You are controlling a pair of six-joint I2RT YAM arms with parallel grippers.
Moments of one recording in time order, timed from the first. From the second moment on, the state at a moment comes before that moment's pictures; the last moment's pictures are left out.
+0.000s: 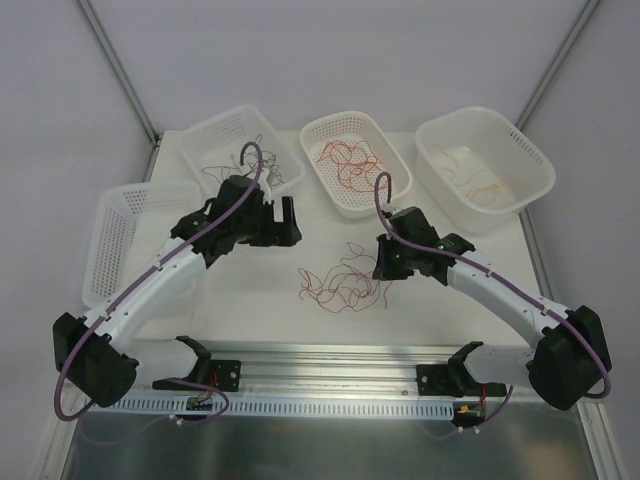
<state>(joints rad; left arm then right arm) -0.52 1.19 1.13 -0.63 0.04 -0.44 0.63 1.24 0.89 -0.62 -0.10 0.48</state>
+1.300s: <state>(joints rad) -0.43 1.08 0.96 -0.70 -0.44 -0.63 0.31 0.99 1.07 -0.88 0.09 0.38</state>
